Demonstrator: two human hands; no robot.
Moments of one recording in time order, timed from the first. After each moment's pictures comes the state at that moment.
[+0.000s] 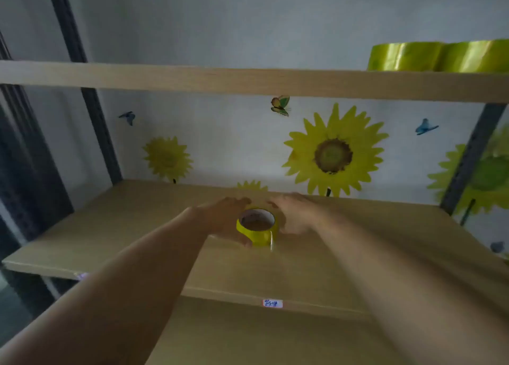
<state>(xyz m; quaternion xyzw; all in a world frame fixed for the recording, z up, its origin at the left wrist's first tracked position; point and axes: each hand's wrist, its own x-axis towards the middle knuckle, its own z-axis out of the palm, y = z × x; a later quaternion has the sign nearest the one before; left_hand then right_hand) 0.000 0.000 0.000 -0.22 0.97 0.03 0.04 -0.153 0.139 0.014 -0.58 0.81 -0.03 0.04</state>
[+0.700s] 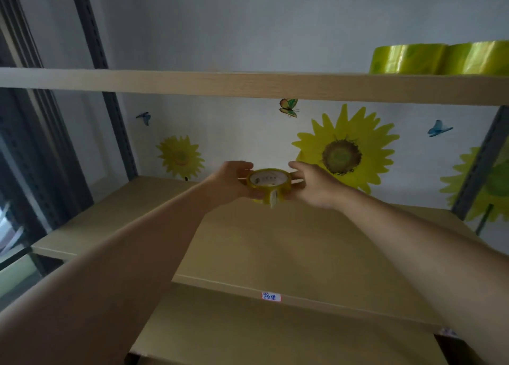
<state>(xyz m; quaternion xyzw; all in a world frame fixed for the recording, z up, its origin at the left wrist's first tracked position) 0.004 0.022 0.053 -0.27 0.80 0.49 -0.23 -0.176 0.163 0.053 -0.51 0.76 -0.37 0.16</state>
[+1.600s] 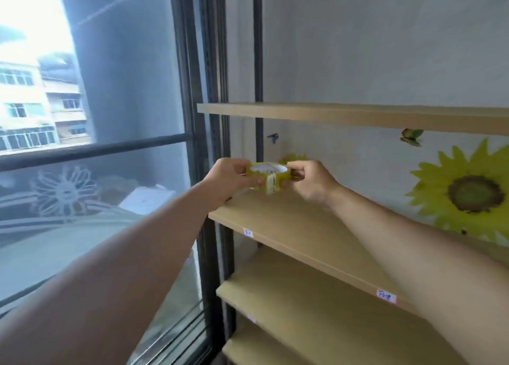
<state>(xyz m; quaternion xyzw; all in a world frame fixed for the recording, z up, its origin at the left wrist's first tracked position) 0.291 0.063 0.112 -0.41 0.73 0.35 -0.42 0.084 0.107 0.104 -0.67 0.57 -0.45 0.16</state>
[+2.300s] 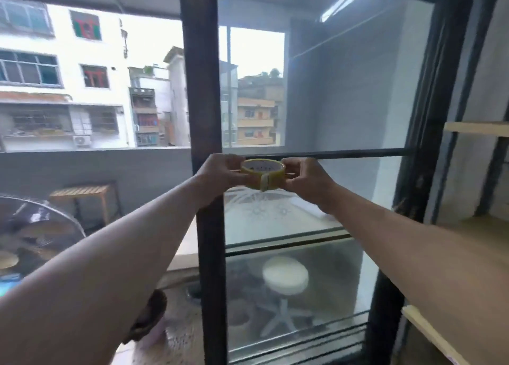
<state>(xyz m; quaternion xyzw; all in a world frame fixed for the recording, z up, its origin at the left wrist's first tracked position) 0.789 0.317 0.143 -0.55 0.61 0.20 -0.52 0.581 0.220 0.138 -0.82 0.26 -0.38 0.34</state>
